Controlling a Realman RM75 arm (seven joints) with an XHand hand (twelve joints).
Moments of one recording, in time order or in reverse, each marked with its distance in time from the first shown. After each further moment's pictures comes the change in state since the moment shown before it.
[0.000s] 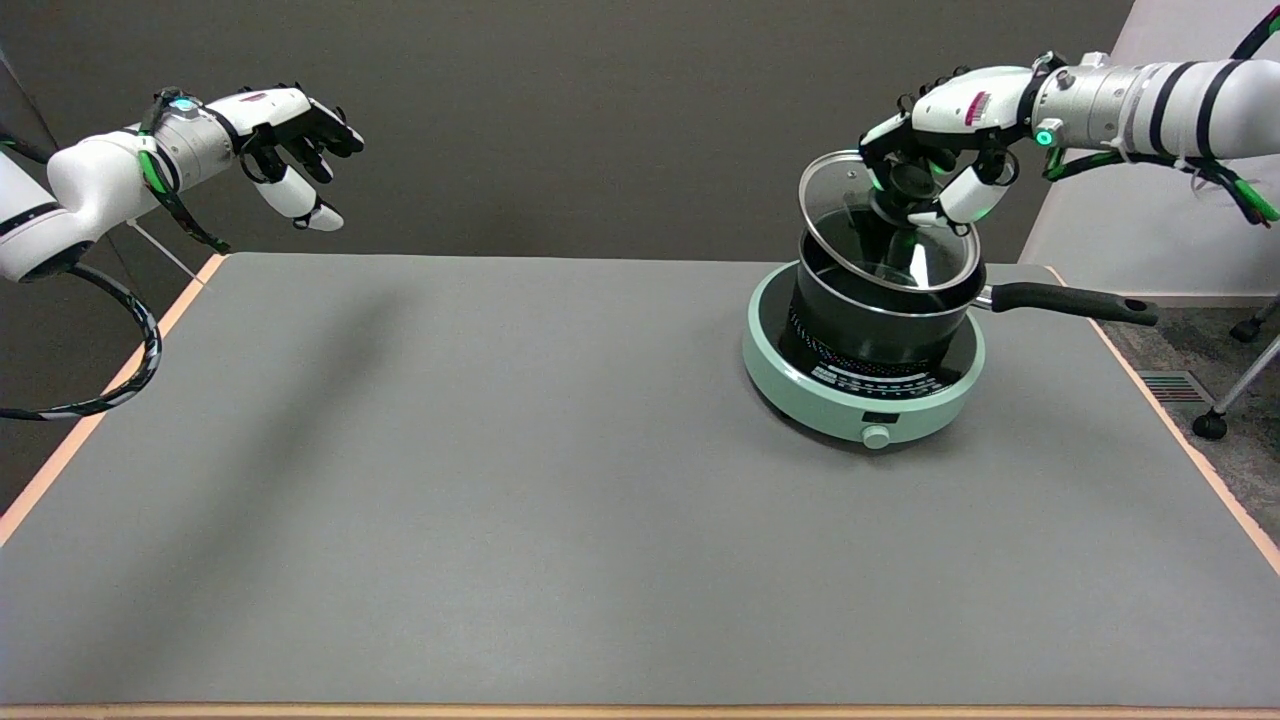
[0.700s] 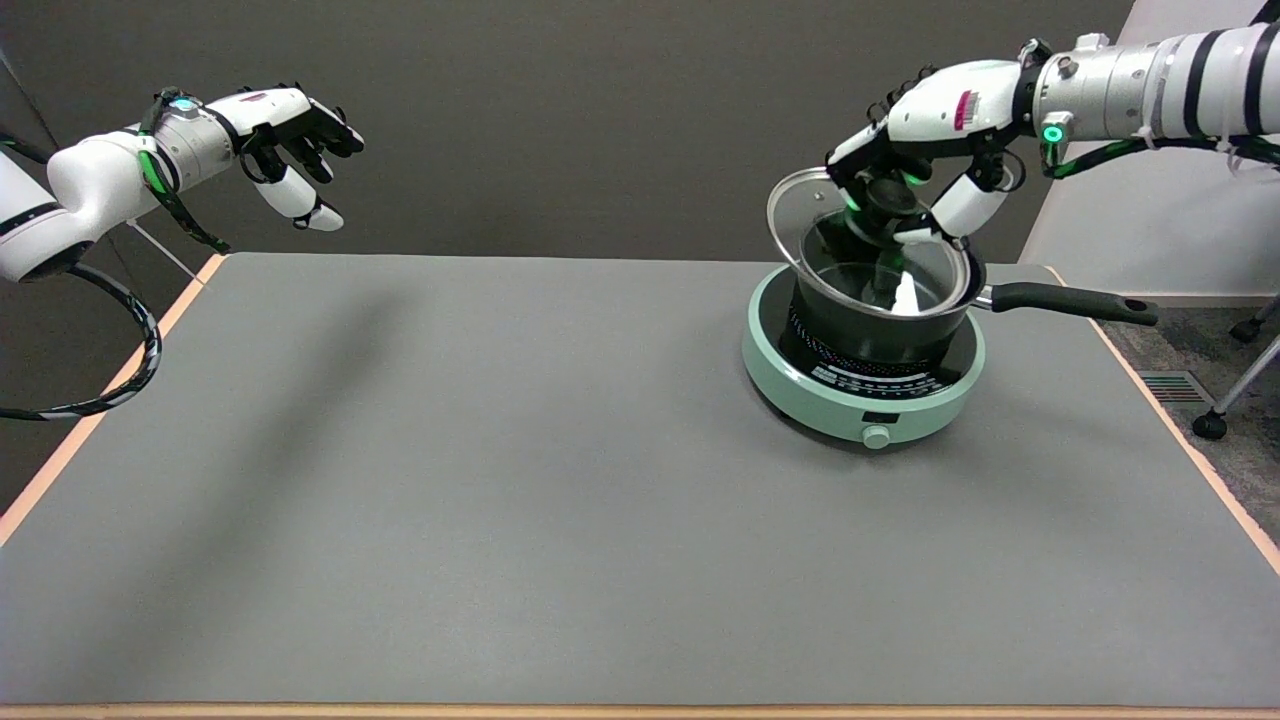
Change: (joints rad) arm -0.056 0.037 0.173 0.203 0.027 -0.232 0.044
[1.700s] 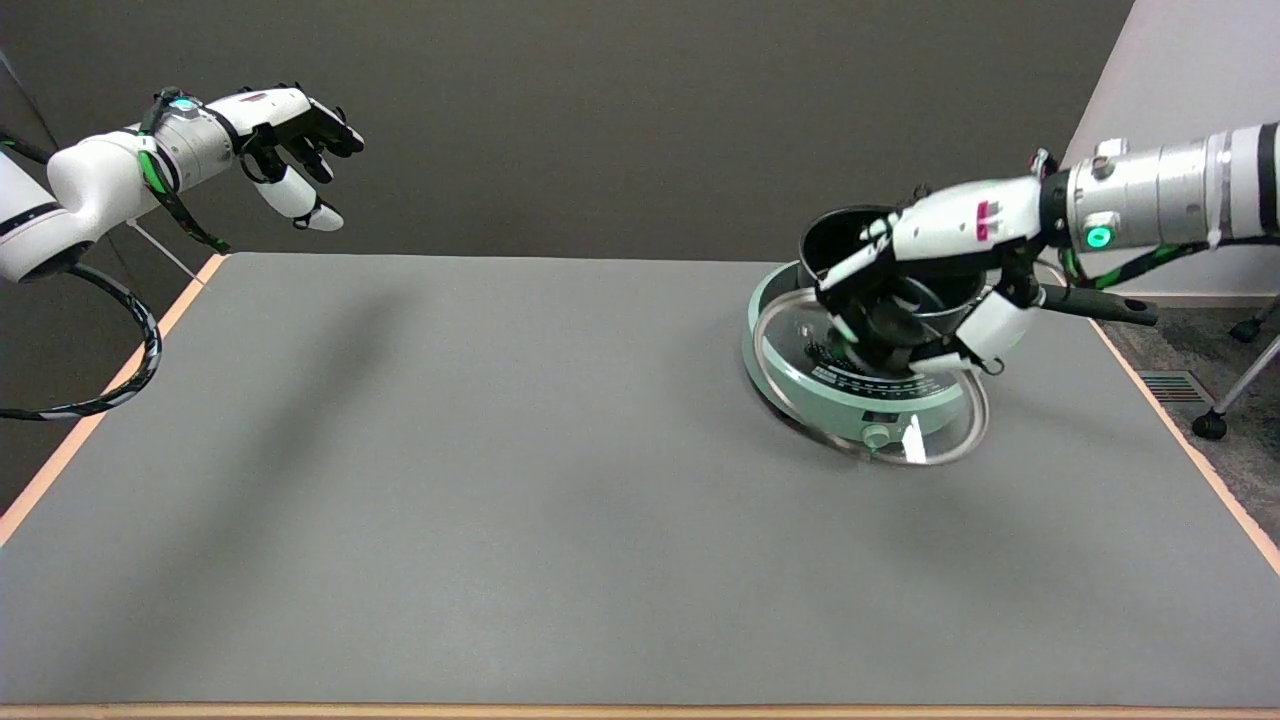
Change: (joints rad) arm -0.679 0.001 0.696 0.278 0.129 -0.242 0.202
